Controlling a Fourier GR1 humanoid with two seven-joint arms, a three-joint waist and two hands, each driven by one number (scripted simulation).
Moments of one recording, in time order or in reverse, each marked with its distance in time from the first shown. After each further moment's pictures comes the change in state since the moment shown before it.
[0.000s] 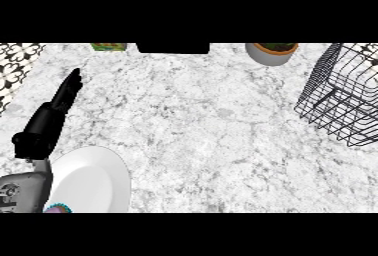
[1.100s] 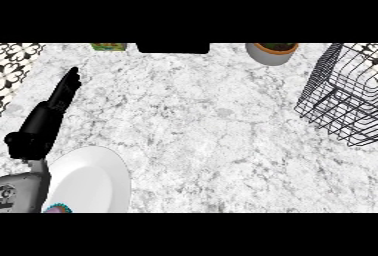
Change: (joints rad) left arm 0.001 -0.001 0.010 -0.030 0.011 -0.020 0.026; right arm -0.053 0.006 0.249 0.179 0.266 0.081 -0.052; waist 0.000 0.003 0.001
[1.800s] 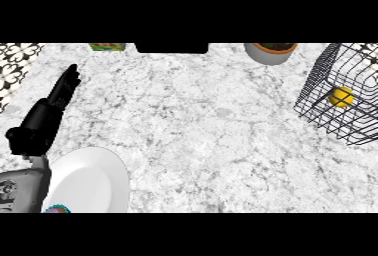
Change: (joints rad) left arm -0.024 0.000 0.011 0.027 -0.007 0.007 -0.009; right arm -0.082 0.017 -0.293 0.106 -0.207 -0.181 0.085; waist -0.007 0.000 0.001
